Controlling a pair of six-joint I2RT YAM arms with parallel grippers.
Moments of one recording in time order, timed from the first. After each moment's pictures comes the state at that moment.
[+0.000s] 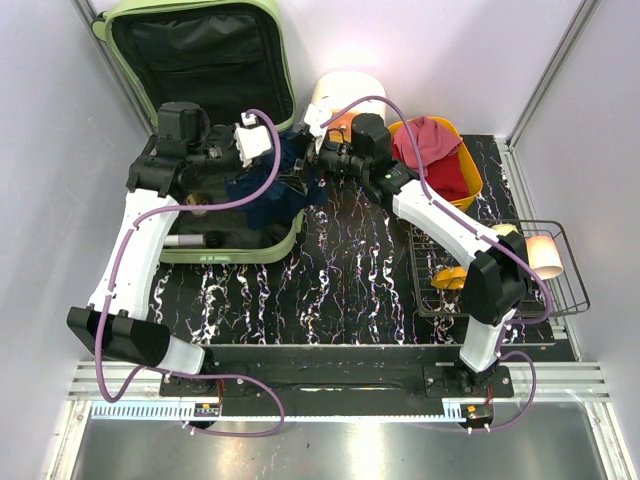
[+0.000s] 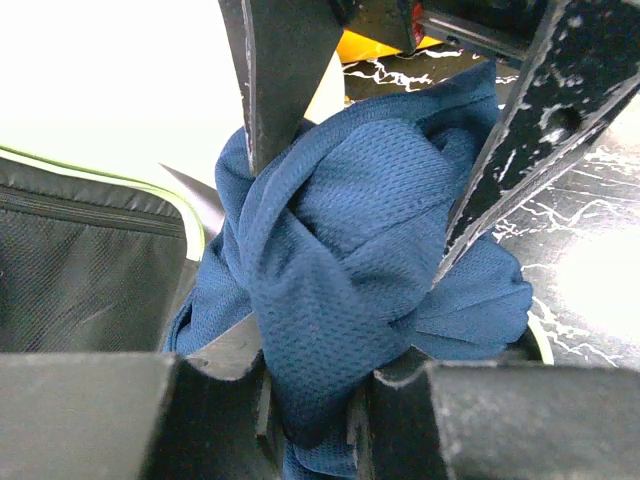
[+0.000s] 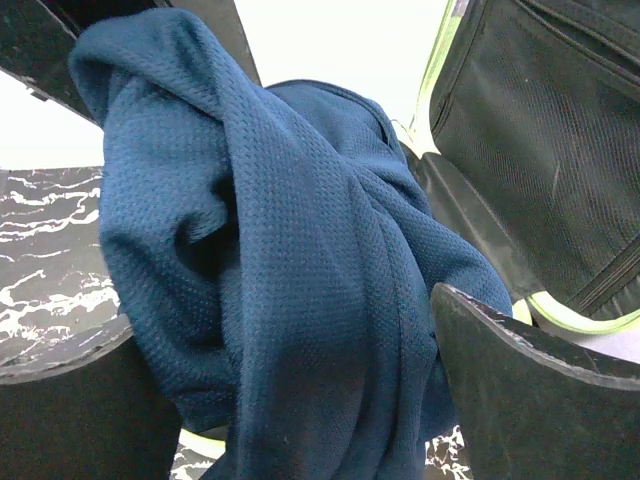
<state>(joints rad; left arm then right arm) -0.19 1.44 1.70 -0.77 0.72 0.92 0.64 1.82 1.67 0.14 -0.65 -0.21</state>
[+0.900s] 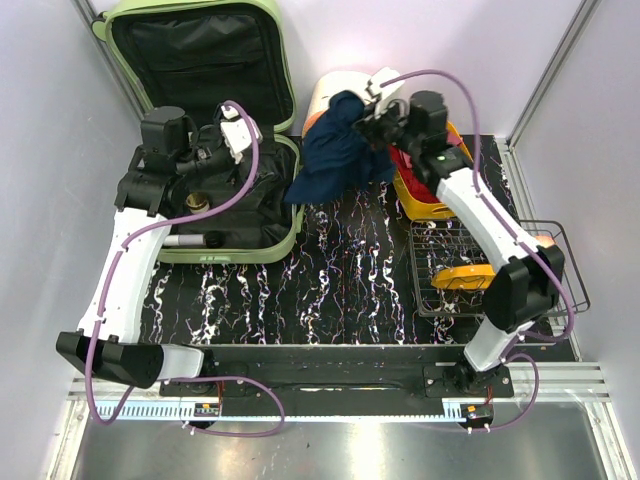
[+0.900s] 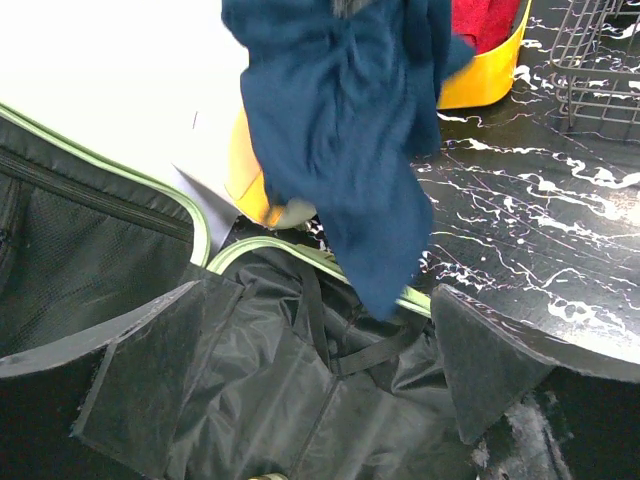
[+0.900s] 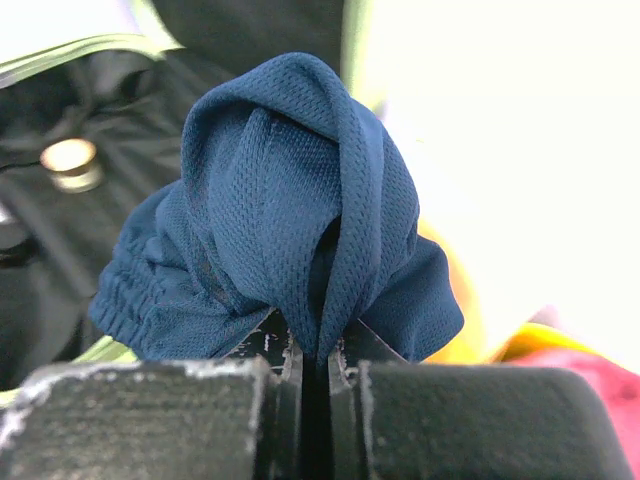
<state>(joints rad) -0.19 1.32 1.62 -0.63 0.71 0.69 0.44 1.73 1.67 -0.07 -0.36 -0.19</state>
